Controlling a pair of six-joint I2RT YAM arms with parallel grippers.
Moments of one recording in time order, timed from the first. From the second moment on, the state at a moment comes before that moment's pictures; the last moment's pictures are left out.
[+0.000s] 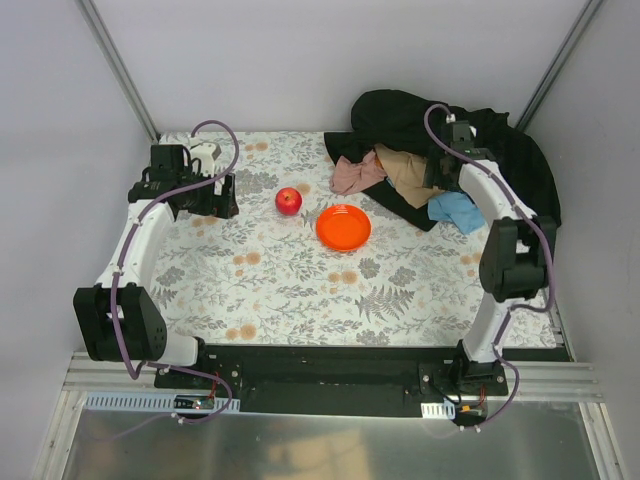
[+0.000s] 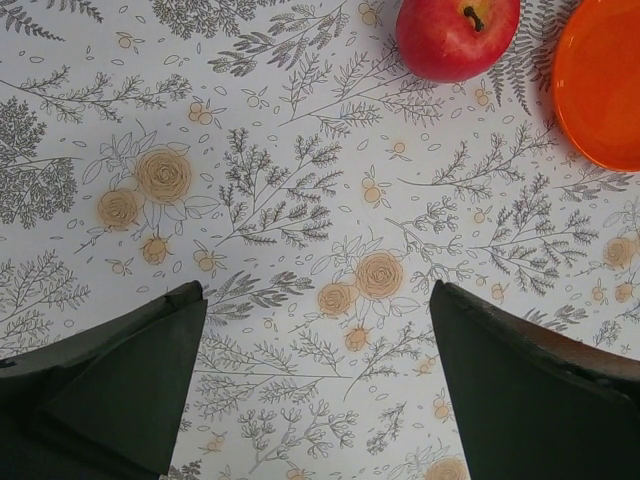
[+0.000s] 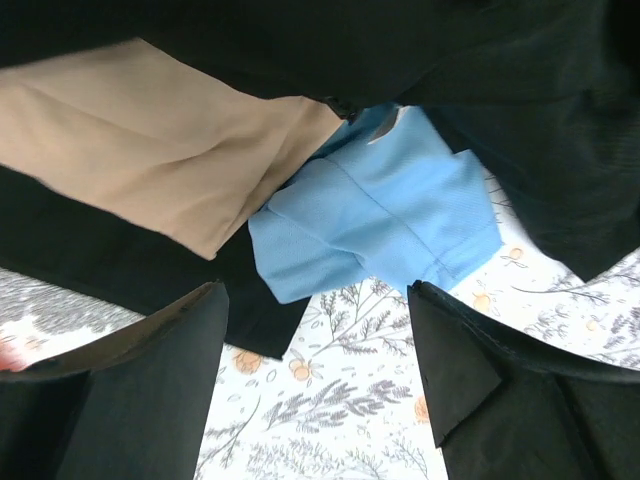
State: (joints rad) left arm 0.04 1.40 1.22 -0.67 0.37 0.12; right arm 0.12 1.83 1.59 -0.66 0.32 0.23
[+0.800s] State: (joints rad) left arm 0.03 1.40 1.21 -0.68 0.37 0.13; right arm 0.12 2.19 1.76 -0.67 0.46 0.14
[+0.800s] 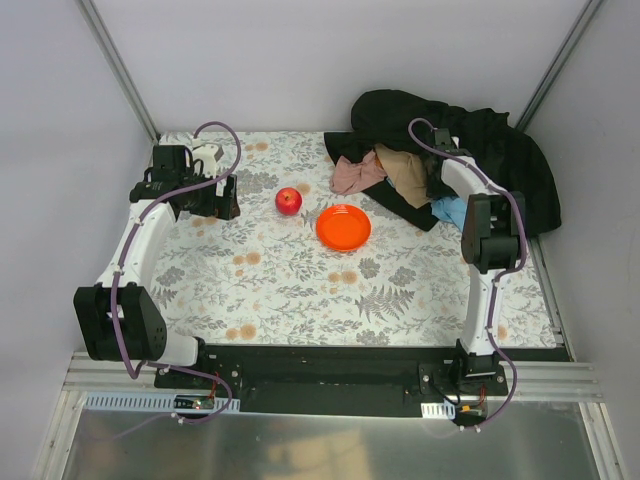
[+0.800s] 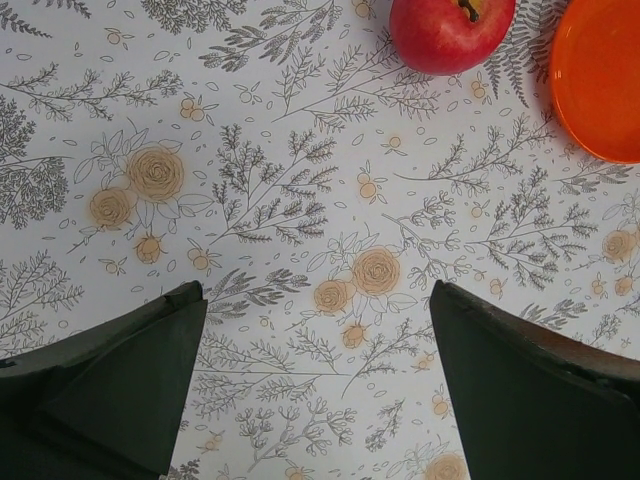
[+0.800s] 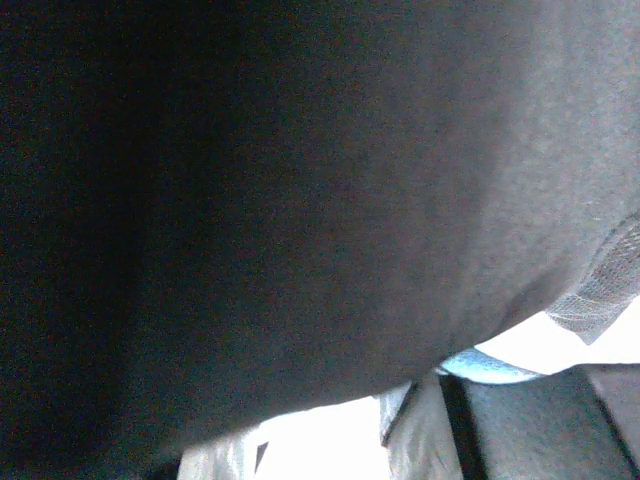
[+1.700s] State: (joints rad) left arm 0.03 1.40 1.21 -0.70 0.37 0.15; right arm 0.08 1.88 1.86 -0.78 0.37 0.20
